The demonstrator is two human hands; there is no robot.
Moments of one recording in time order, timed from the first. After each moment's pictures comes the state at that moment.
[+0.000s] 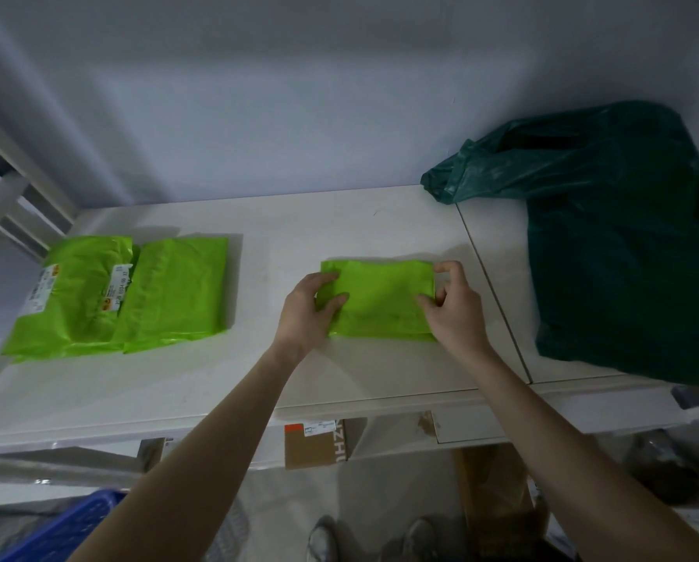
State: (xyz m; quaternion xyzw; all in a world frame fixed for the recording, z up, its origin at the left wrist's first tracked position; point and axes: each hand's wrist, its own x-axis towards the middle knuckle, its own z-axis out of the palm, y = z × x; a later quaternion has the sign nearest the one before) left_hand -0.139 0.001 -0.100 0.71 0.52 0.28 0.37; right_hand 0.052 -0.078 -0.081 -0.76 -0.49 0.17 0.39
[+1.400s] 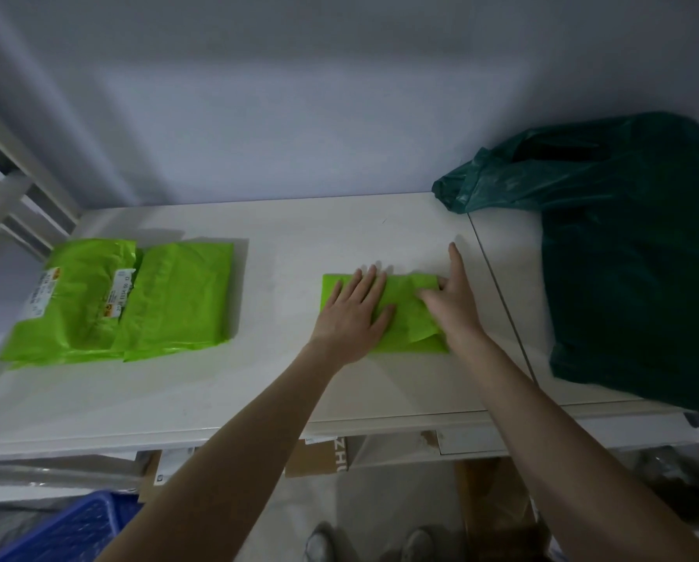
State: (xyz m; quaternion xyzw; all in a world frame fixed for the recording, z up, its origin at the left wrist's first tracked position) left_hand -0.099 0.005 -0.108 0.88 0.44 0.04 0.16; right_hand 0.052 -0.030 -0.090 -0.75 -0.33 0.34 0.46
